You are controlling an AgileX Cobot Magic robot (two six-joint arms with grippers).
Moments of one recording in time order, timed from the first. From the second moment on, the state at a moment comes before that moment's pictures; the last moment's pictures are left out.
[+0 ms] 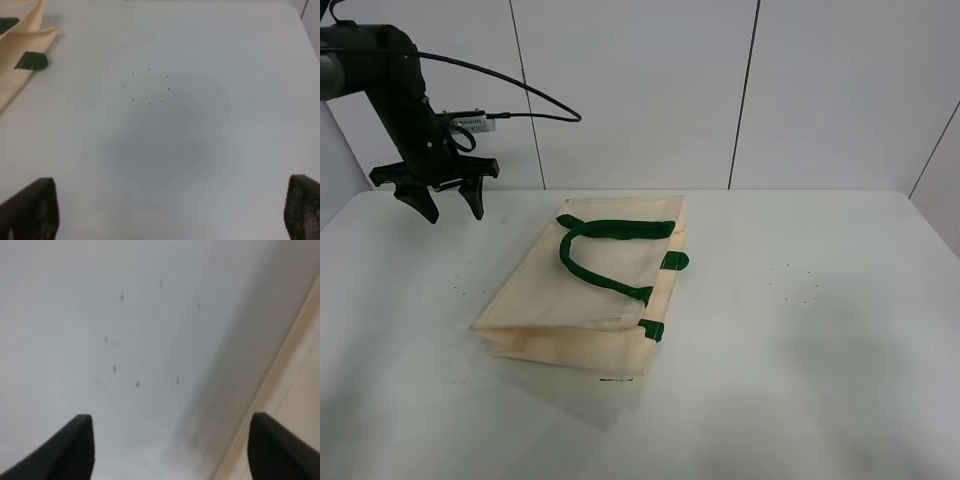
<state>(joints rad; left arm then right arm) -0.07 2.12 -1.85 0.03 1.19 -0.16 0.02 0.00 -0.49 0.02 1.03 -0.04</state>
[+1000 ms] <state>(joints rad) -0.07 0.81 -0.56 0.03 1.09 -0.07 0.02 0.00 -0.49 0.02 1.03 -0.04</state>
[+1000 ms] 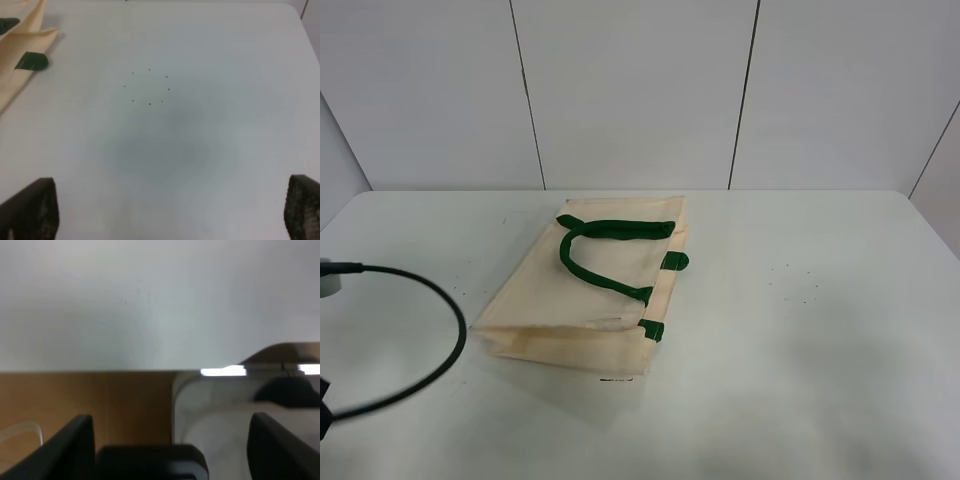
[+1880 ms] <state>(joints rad) -0.07 0.08 -0.49 0.01 1.06 -0.02 0.02 0.00 -0.49 0.02 1.03 -0.04</state>
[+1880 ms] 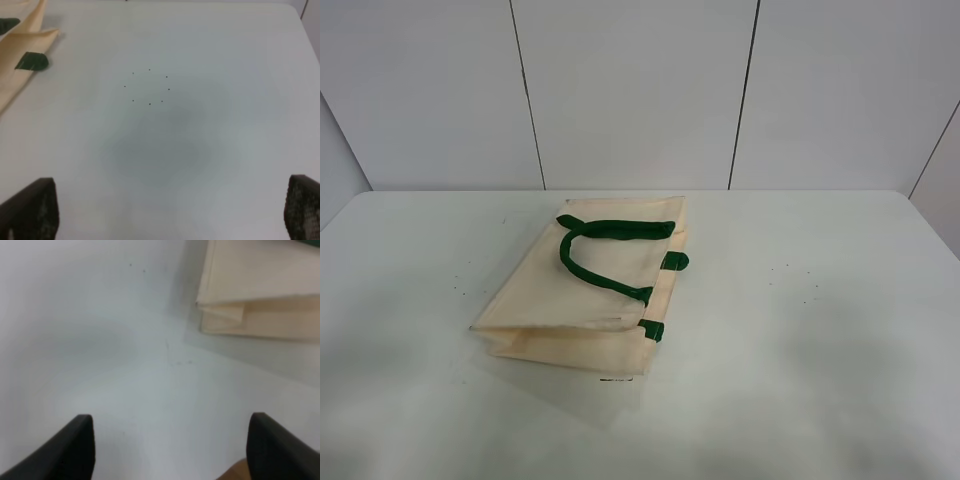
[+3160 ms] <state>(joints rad) -0.04 -0.01 -0.49 0.01 1.06 -0.02 0.02 0.00 -0.49 0.02 1.03 -0.04</state>
